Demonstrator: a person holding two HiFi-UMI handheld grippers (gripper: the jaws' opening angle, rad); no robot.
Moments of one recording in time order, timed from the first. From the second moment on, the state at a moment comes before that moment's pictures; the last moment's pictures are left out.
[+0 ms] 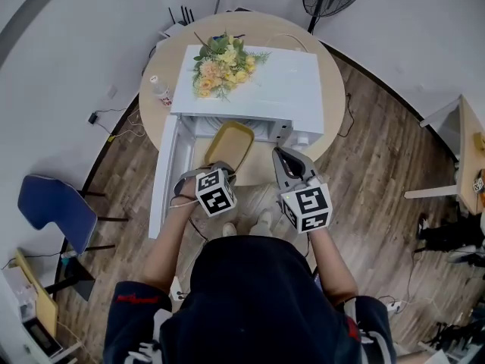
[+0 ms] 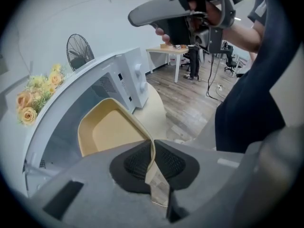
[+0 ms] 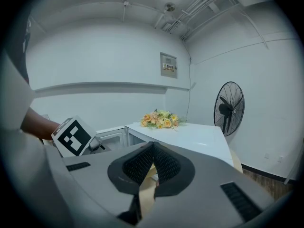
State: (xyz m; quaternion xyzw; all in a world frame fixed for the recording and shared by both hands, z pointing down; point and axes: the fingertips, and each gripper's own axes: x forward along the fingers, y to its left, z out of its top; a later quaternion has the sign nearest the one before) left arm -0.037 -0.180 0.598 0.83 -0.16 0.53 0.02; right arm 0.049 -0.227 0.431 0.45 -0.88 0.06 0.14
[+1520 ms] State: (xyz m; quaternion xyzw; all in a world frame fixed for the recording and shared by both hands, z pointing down) left arm -0.046 -0.124 0.557 0.83 -0.13 0.54 0.07; right arm 0.047 -0.222 0.351 0.46 -0.89 -0.01 0.05
